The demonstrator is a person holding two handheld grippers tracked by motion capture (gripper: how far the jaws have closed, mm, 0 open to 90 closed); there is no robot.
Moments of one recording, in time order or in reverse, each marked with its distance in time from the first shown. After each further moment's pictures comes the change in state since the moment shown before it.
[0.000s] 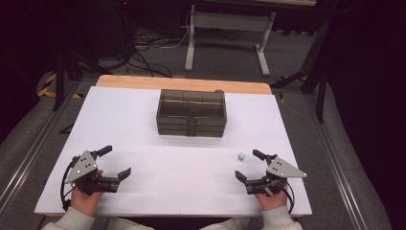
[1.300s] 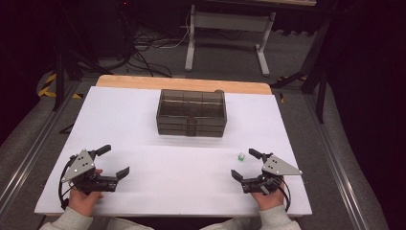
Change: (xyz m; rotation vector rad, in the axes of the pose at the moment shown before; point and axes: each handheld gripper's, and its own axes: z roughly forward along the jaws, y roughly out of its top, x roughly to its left) left arm 0.004 0.003 -0.004 -0.010 -0.005 -0.033; right arm 0.005 0.007 0.010 0.018 0.018 0.003
